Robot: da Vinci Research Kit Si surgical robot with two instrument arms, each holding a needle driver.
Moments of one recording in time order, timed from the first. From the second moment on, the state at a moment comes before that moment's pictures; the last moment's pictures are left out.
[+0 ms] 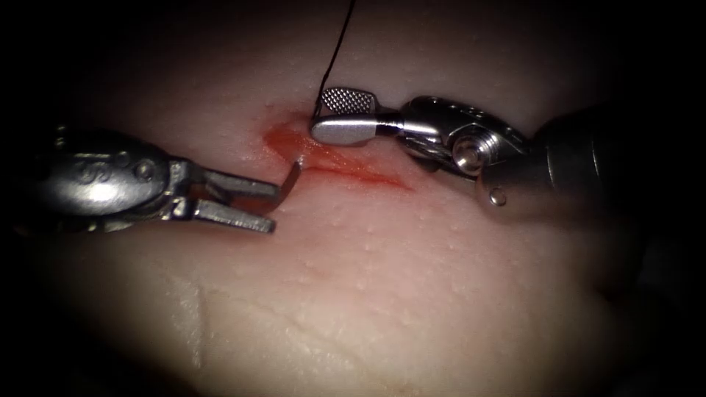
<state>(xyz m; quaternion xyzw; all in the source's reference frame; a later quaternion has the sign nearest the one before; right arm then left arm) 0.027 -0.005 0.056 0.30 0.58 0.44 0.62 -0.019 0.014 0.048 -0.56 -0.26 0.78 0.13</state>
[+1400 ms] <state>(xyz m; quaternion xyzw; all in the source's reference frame) 0.022 -0.006 0.053 0.31 0.57 0.44 0.62 -0.020 0.018 0.040 -0.58 -0.01 0.81 0.11</state>
